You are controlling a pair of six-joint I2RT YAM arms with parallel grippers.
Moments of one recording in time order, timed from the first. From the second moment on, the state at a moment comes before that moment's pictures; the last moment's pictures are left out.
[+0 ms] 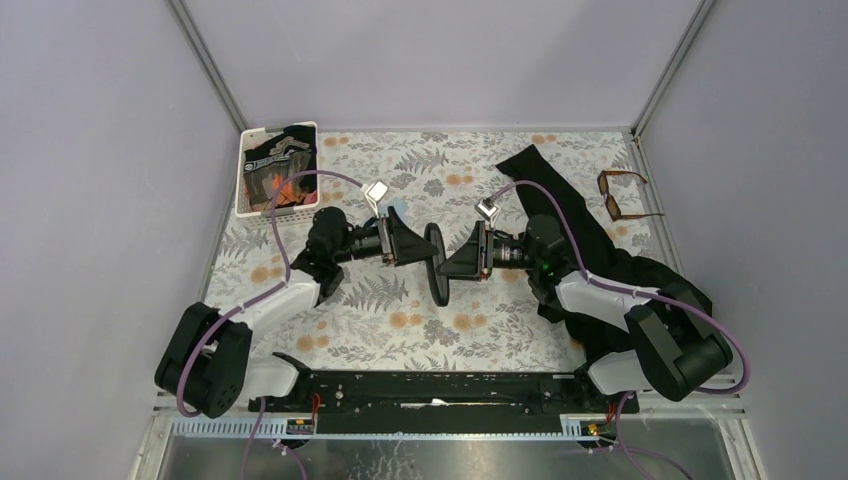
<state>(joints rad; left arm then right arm) -0.44 1.29 0.58 0.65 0.86 -1.13 0.54 1.38 0.54 0.80 -0.95 1.19</state>
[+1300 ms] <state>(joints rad) -0.40 1.40 0.59 0.86 0.90 -1.38 0.54 1.55 0.39 1.38 -0.77 1.53</state>
